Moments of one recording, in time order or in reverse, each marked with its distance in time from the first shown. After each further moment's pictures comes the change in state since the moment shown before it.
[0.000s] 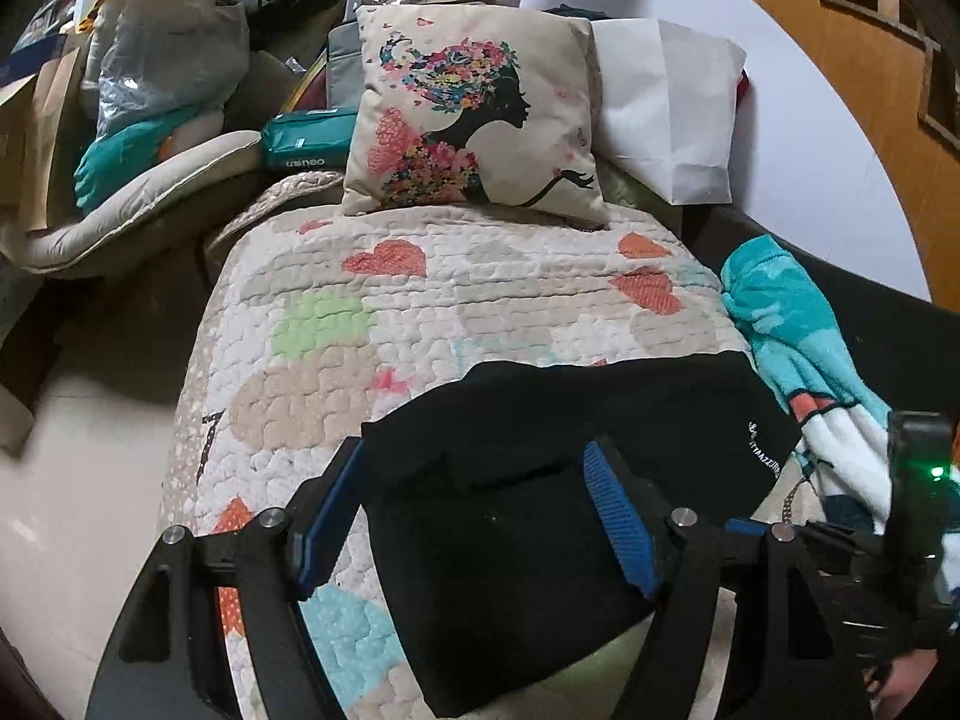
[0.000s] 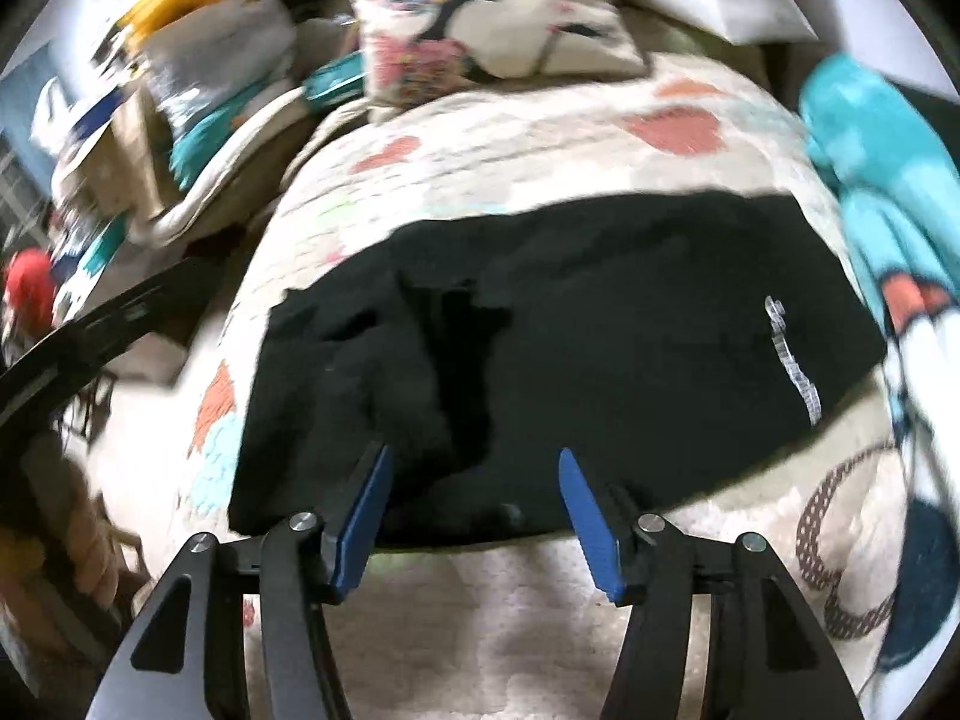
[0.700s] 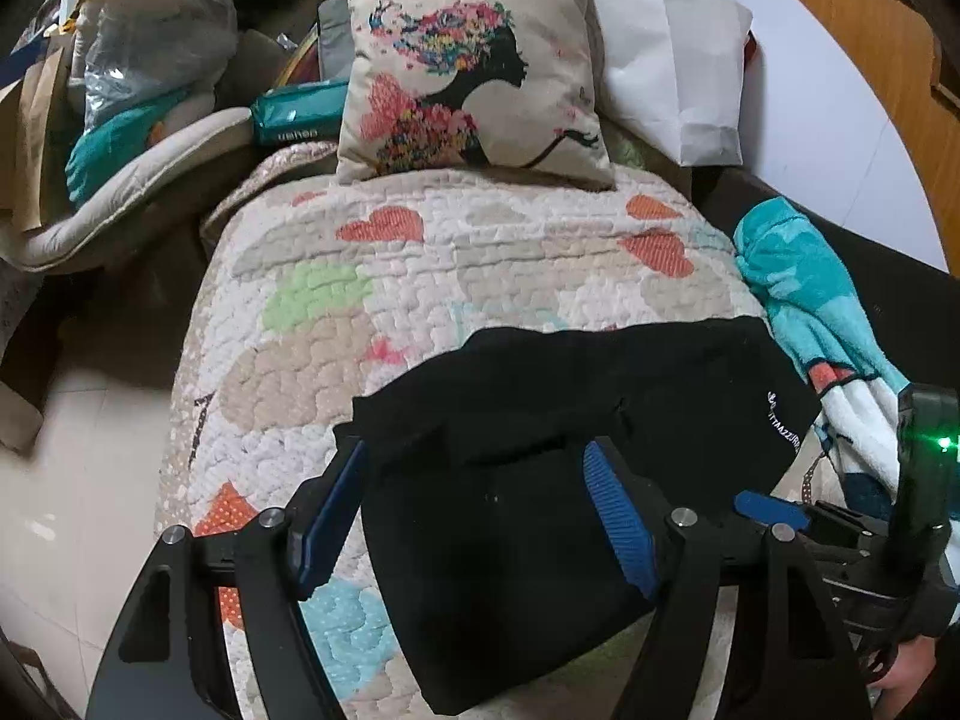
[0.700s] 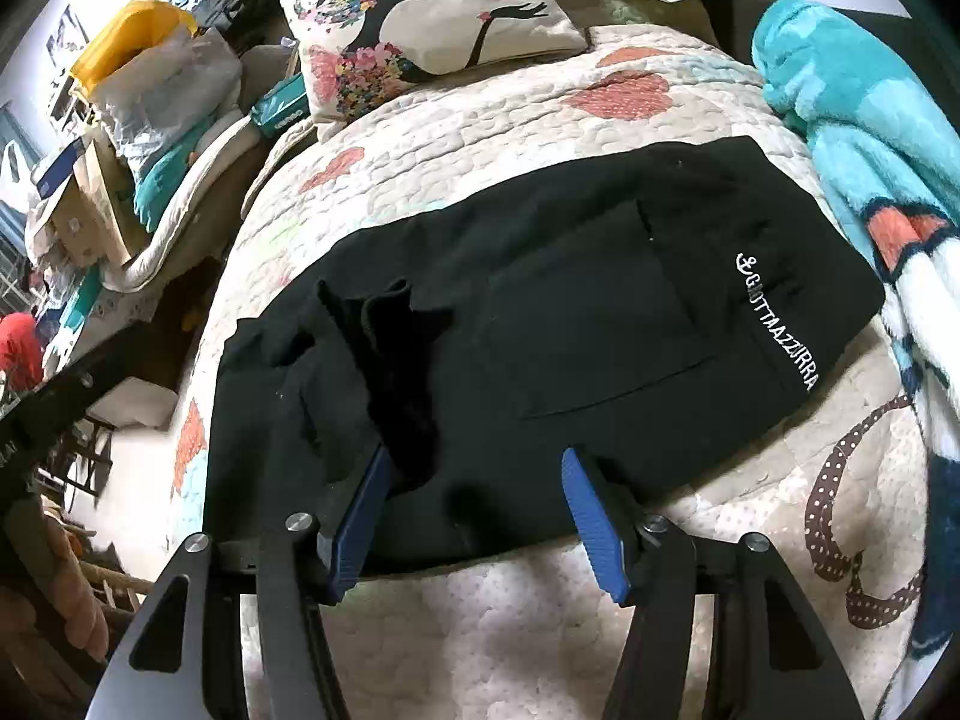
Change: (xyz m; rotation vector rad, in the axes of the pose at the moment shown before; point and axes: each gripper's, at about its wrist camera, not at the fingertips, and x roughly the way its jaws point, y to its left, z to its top) left arm 0.023 -0.009 -0.004 0.031 0.089 0.034; right arm 0.009 -0.022 -0.002 0.094 -0.016 -0.008
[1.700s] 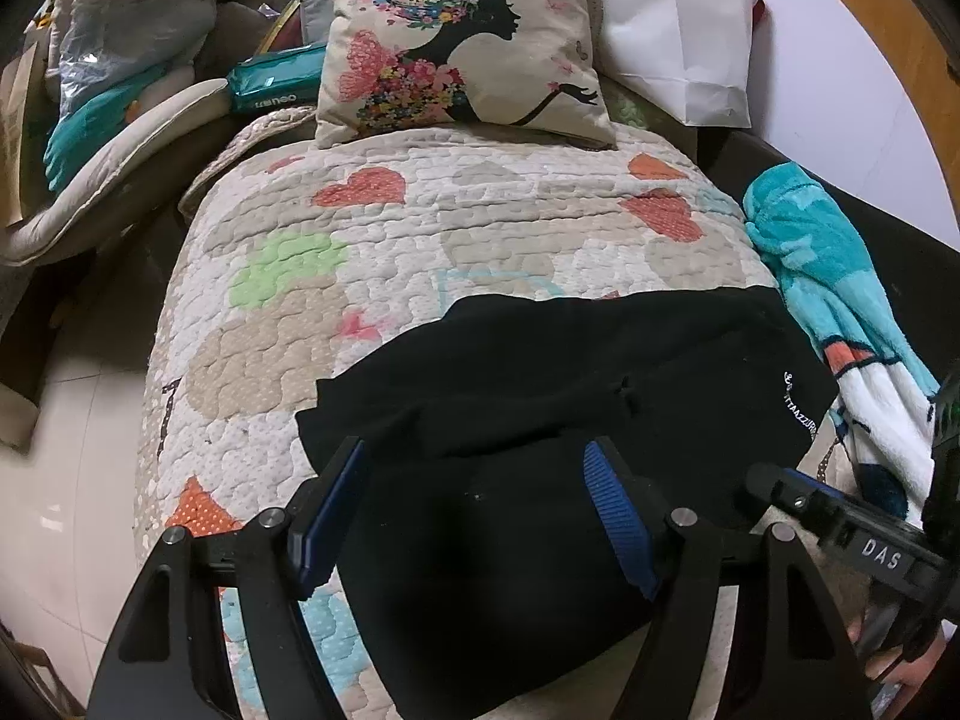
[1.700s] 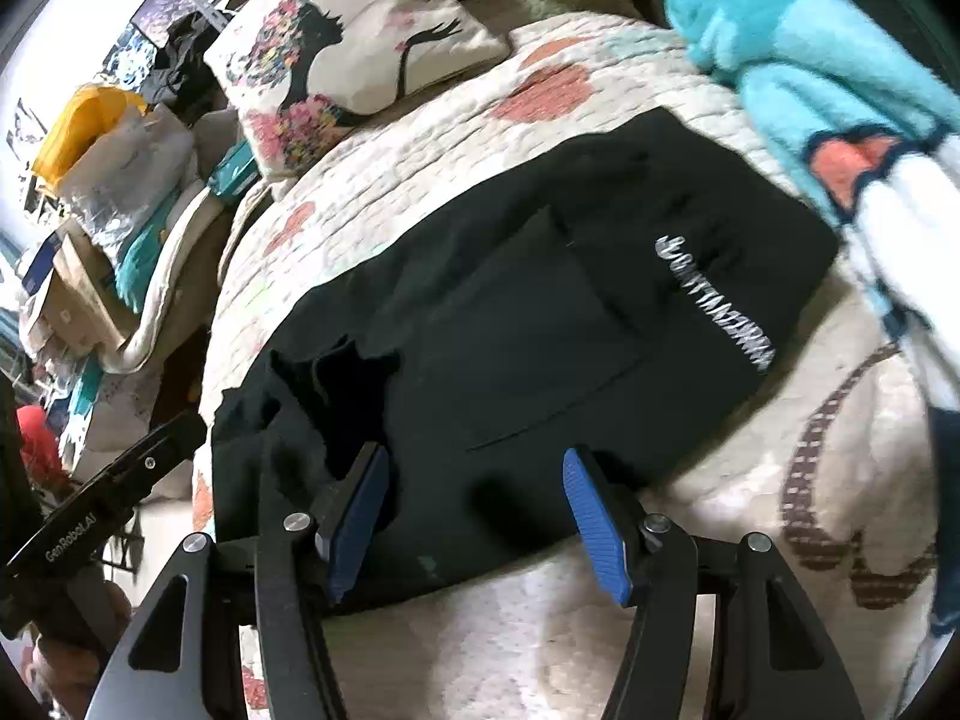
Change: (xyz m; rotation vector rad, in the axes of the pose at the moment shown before) left arm 0.030 -0.012 0.003 0.012 0.083 0.003; right arm -0.011 -0.035 0.004 0.189 -0.057 0.000
